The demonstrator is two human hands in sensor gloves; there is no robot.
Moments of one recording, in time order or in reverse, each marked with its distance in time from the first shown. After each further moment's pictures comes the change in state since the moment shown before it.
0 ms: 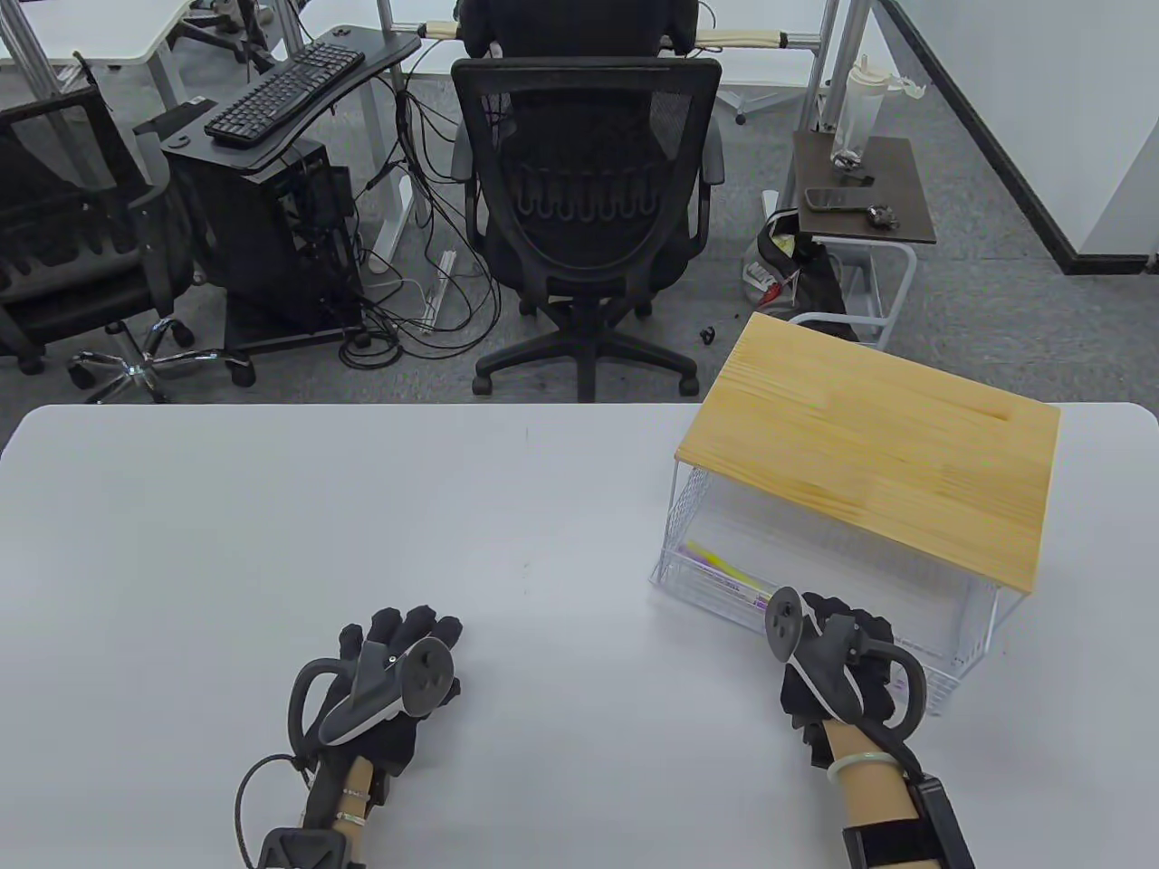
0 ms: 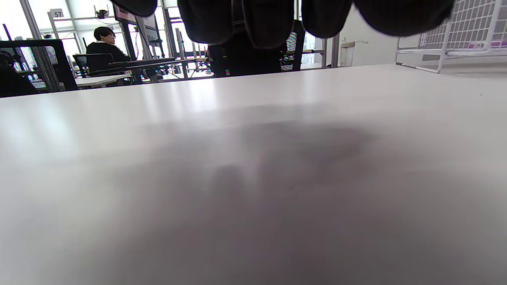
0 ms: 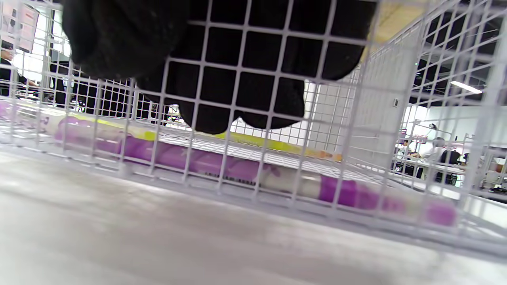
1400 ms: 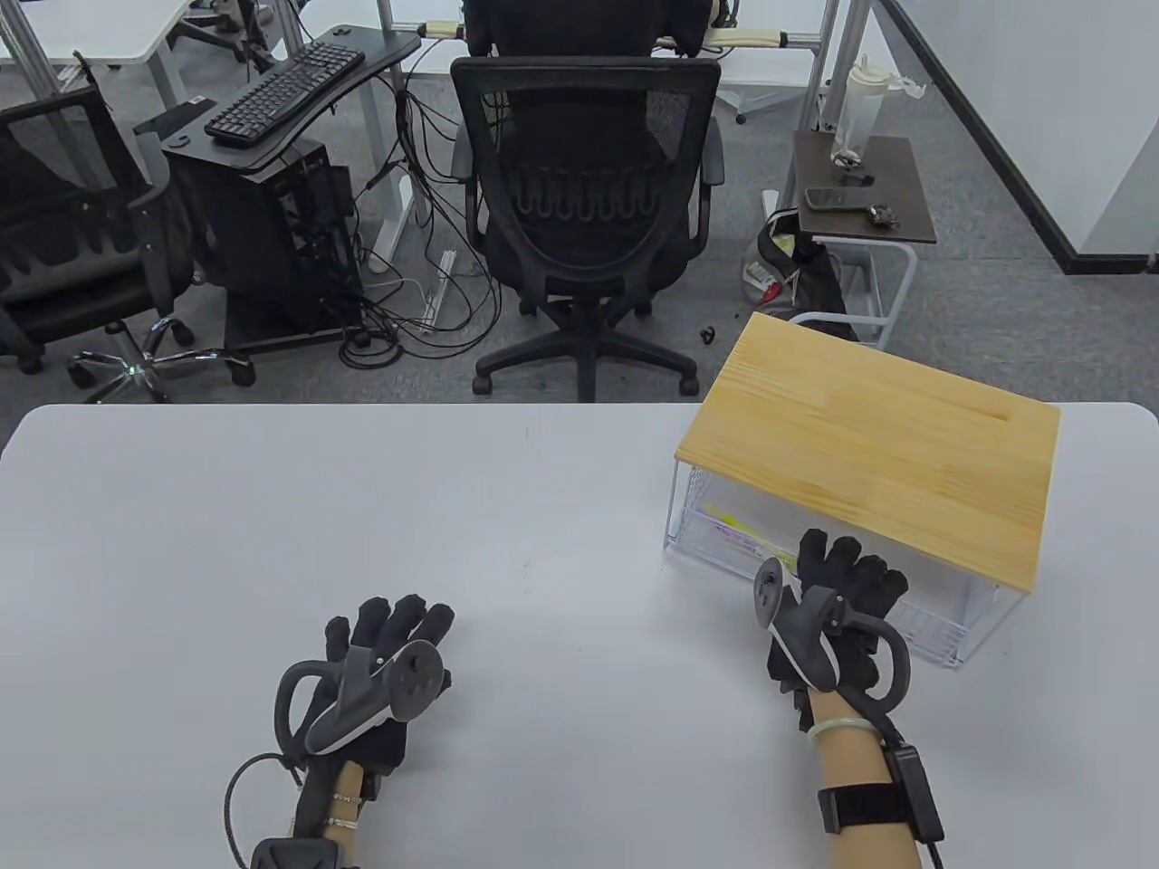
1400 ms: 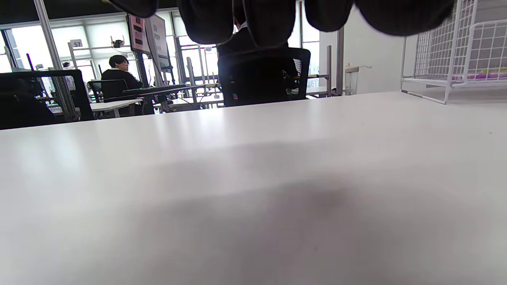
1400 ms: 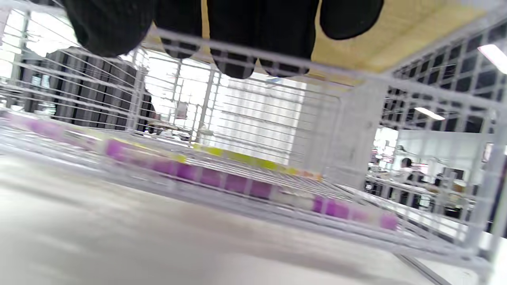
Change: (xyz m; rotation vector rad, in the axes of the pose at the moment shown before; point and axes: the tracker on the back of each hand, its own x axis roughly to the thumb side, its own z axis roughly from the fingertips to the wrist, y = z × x) left_hand -0.010 0.014 0.012 0.106 0.029 -0.009; right_hand 0.026 -0.011 -0.015 -0.056 0.037 0.059
